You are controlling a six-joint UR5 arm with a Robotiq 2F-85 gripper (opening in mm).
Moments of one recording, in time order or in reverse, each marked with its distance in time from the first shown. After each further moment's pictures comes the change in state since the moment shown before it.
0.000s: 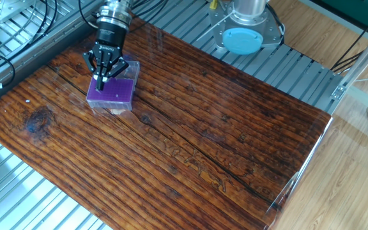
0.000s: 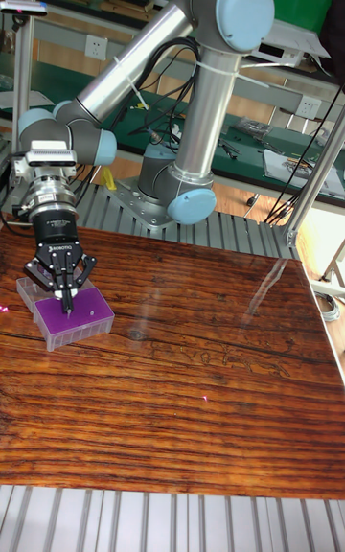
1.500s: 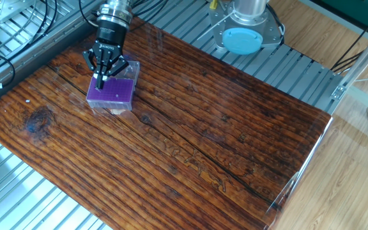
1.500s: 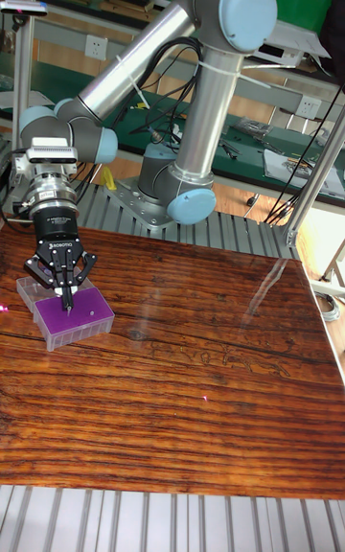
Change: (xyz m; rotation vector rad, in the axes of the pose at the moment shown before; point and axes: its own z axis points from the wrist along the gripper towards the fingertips) arm -0.005 -0.001 -0.004 0.008 -0.003 -0.001
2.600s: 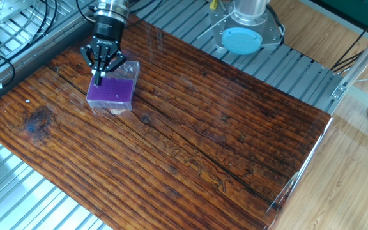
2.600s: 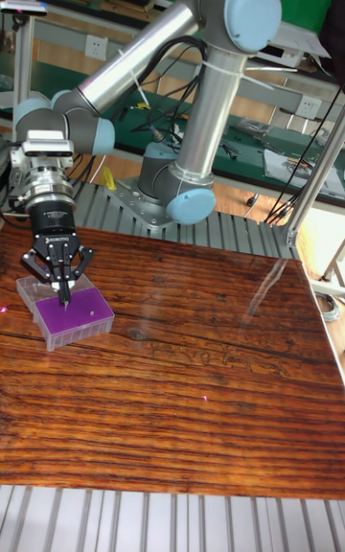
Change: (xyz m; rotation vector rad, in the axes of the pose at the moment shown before) arm -0.007 -0.004 -0.007 -0.011 0.011 -0.005
